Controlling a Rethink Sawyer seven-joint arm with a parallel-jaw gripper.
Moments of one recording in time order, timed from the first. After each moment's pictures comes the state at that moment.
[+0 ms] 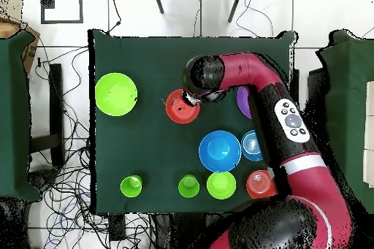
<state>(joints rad) -0.65 -0.40 0.72 1.28 -0.67 1.14 1.01</state>
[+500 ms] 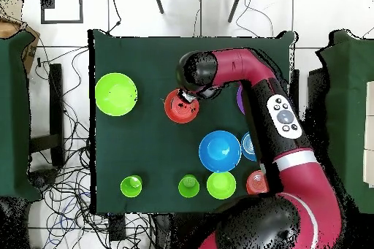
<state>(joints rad) -0.61 -0.40 0.70 1.24 -0.67 1.17 1.01</state>
